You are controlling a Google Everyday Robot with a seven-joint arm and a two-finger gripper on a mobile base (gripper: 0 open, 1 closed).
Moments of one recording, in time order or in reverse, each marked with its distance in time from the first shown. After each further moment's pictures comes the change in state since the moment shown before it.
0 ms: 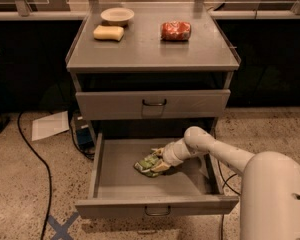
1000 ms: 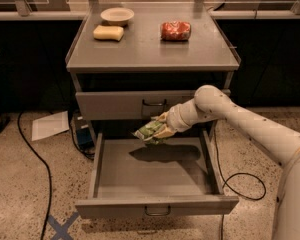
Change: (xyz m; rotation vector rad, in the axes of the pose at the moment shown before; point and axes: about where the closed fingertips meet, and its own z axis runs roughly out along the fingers) arm -0.134 -0.051 -0.155 0.128 -0.007 -0.128
